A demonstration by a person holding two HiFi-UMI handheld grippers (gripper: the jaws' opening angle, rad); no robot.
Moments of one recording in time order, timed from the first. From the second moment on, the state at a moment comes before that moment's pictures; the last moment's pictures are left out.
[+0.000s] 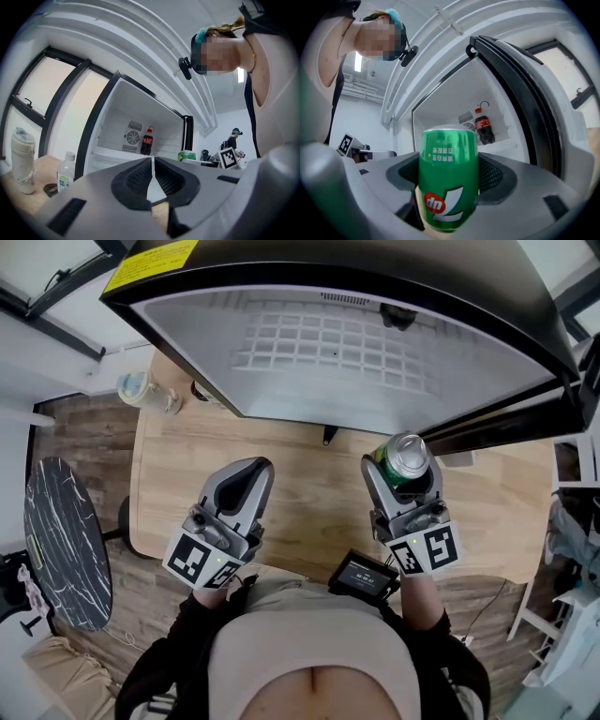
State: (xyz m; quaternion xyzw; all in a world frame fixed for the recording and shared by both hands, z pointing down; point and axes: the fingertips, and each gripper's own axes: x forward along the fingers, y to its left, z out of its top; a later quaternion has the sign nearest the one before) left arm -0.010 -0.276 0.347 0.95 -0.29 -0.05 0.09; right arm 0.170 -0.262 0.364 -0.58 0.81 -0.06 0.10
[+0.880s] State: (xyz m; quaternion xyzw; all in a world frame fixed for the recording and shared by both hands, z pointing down) left arm -0.059 -0.275 0.364 0.93 -0.35 -0.03 0.10; right arm 0.161 -0.334 0.433 -0.59 0.80 -0.08 0.07
